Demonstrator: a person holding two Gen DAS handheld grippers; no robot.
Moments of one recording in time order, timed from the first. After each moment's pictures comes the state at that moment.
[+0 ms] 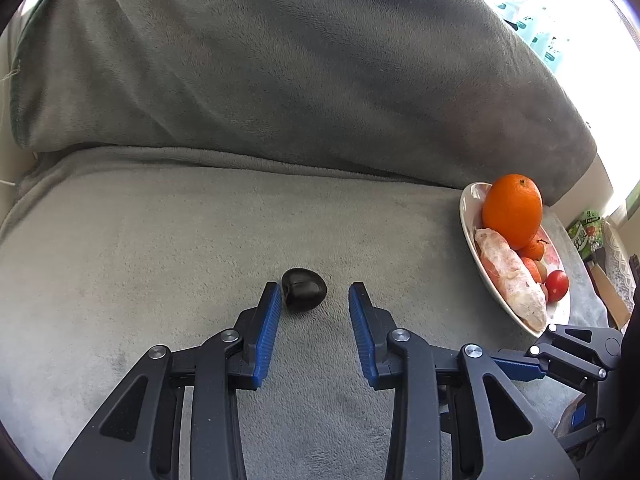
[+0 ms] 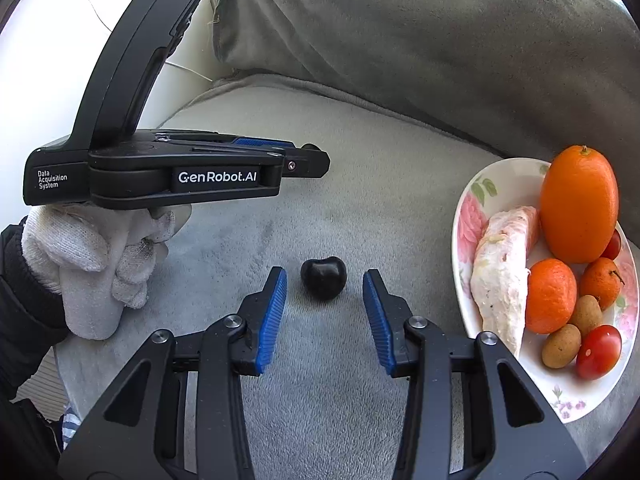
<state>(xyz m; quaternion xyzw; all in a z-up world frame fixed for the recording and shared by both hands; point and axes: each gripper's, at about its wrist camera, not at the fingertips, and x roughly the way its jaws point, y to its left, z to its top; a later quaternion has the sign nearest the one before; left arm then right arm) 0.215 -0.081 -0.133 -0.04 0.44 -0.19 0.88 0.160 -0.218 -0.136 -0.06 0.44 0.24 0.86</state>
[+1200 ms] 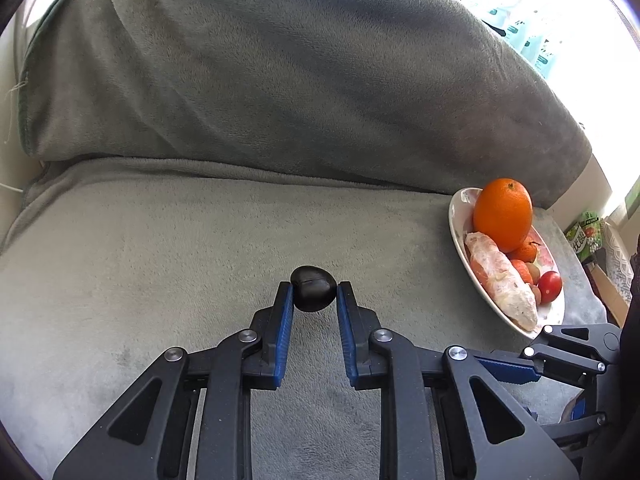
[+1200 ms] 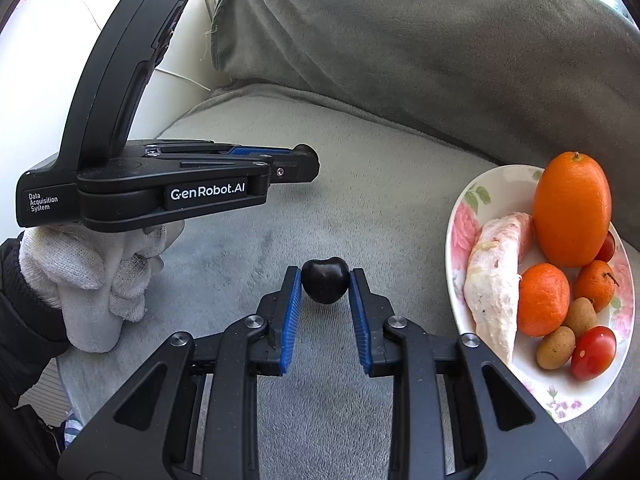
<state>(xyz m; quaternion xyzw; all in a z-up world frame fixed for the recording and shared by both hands) 0.197 -0.098 -0.124 -0.04 0.42 -0.19 0.89 0.167 -0.218 -0.132 -0.06 0.43 0.24 0.87</state>
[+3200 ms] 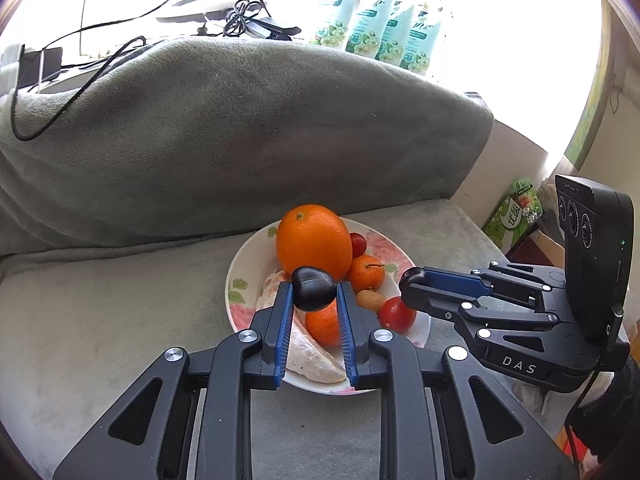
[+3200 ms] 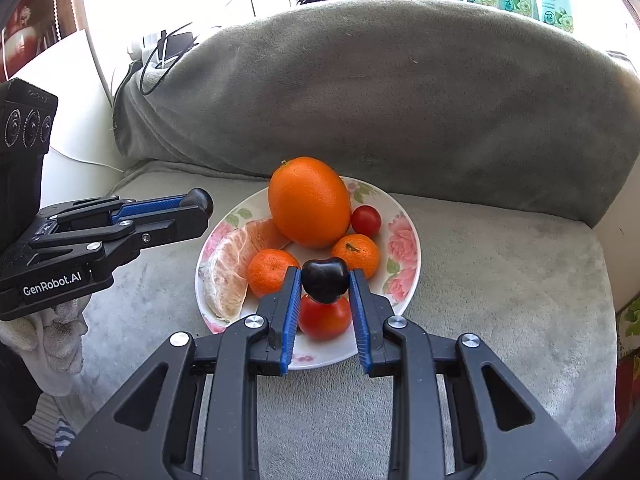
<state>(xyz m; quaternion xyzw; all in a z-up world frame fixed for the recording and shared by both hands) 0.166 -0.221 -0.066 0.01 0.37 -0.30 0.88 0.149 -0.388 -0.086 0.02 0.38 0.11 0.92</state>
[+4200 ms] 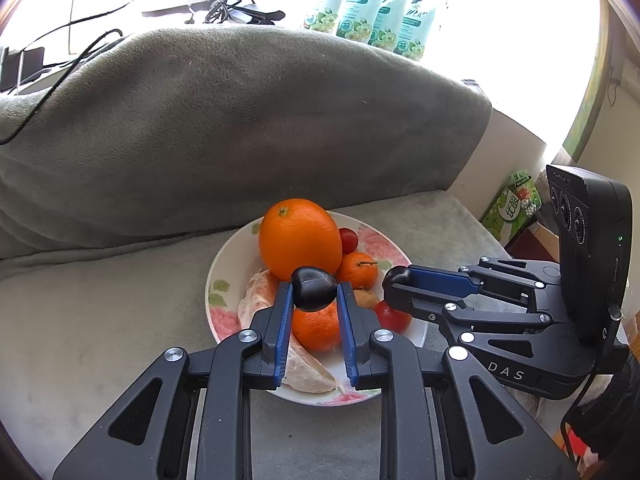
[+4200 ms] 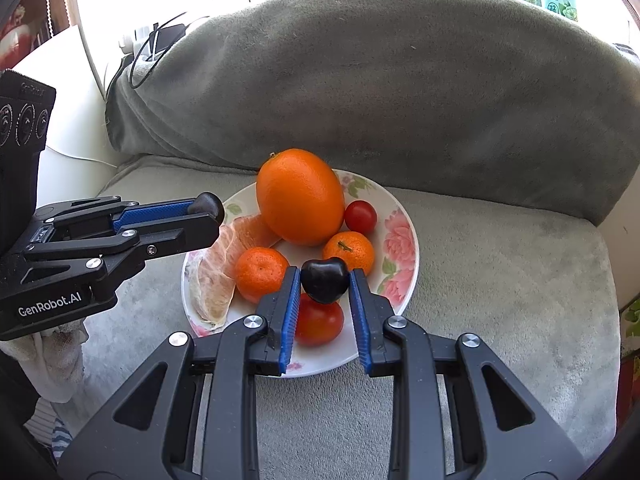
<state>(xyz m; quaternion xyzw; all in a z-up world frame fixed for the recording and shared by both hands) 0.173 -0.234 -0.071 0.02 0.38 -0.31 0.87 0.158 -0.388 -0.091 0.02 0.39 0.11 0.91</state>
